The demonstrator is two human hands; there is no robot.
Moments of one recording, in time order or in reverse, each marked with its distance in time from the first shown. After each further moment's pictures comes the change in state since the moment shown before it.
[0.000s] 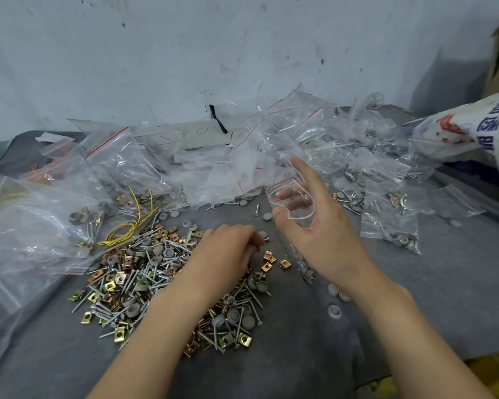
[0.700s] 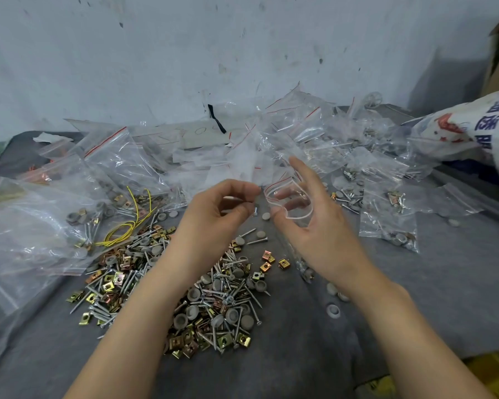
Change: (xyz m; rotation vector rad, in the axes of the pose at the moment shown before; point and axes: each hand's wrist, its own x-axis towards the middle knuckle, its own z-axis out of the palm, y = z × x) left_hand 0.003 0.012 -0.037 -0.860 0.288 -0.036; right_hand 0.001 0.002 0.001 -0.015 0.004 -0.010
